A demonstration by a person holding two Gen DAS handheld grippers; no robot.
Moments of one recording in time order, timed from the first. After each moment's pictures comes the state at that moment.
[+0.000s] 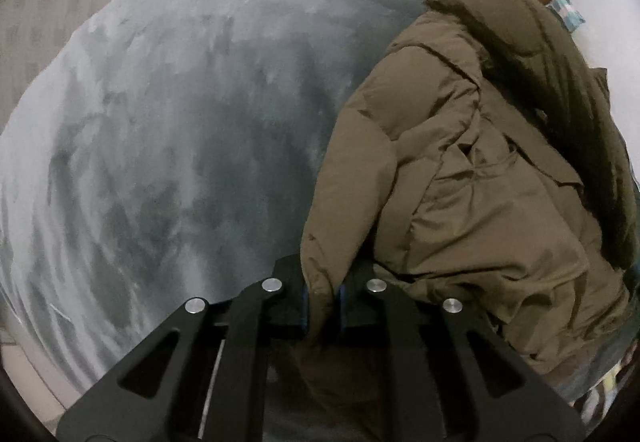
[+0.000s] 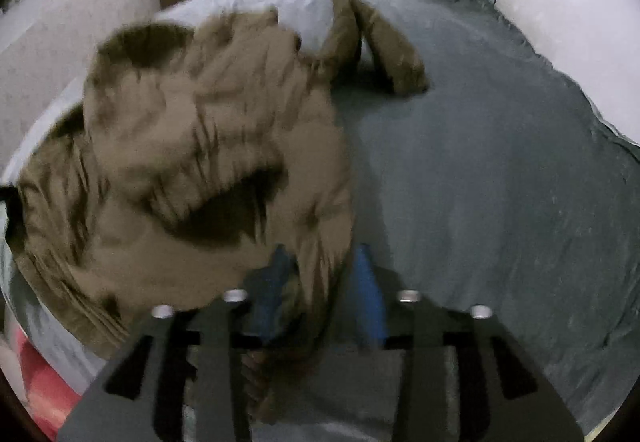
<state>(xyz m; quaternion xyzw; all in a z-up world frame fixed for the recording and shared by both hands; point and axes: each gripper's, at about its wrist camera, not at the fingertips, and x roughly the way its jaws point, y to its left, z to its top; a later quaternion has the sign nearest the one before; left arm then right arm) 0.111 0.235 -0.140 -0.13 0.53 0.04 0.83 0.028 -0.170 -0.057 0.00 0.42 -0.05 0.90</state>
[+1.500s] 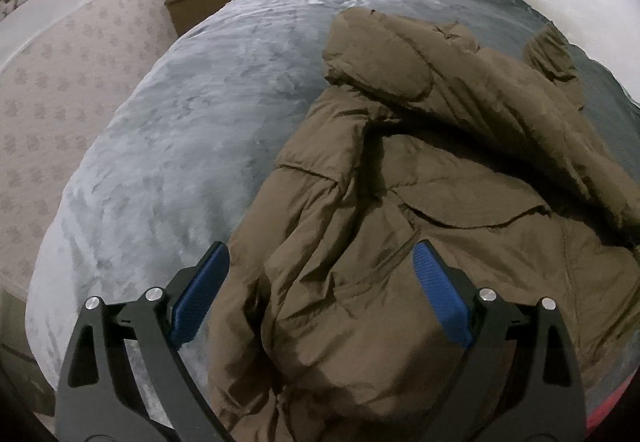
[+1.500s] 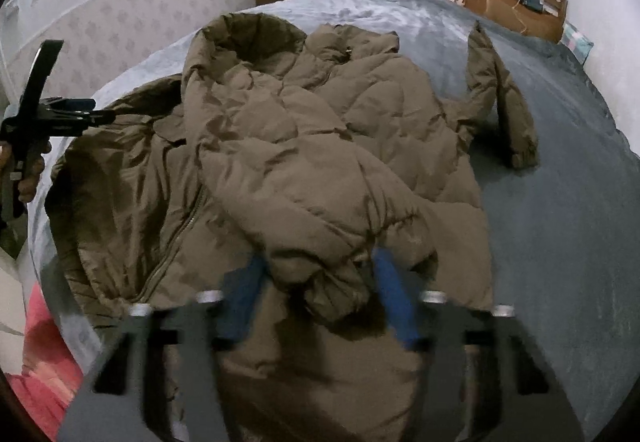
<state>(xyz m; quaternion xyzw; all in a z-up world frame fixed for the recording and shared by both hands) 0.135 0.137 -0.095 0.03 0.44 0.02 0.90 0.077 -0.092 -0.066 -0.06 0.41 0.10 0.90</state>
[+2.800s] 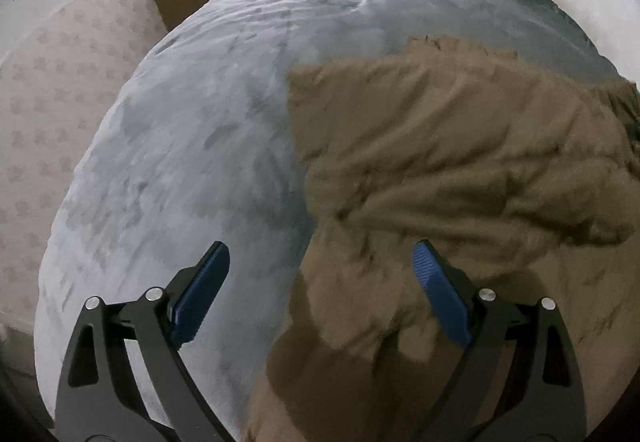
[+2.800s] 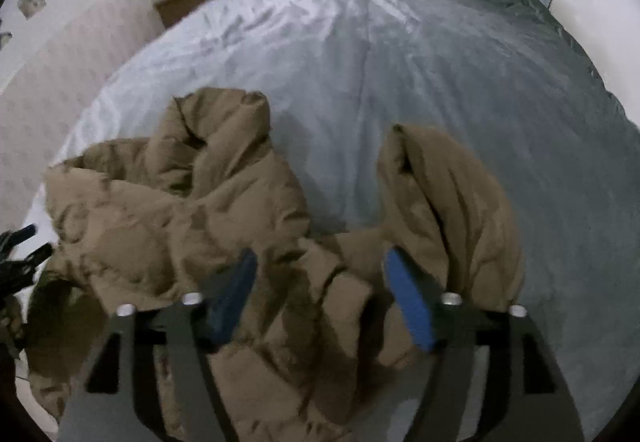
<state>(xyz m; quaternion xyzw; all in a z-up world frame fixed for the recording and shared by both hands) 0.320 0.136 -0.092 0.03 0.48 0.02 0.88 0.356 -0.186 -0.017 0.04 0.46 0.00 0.89</state>
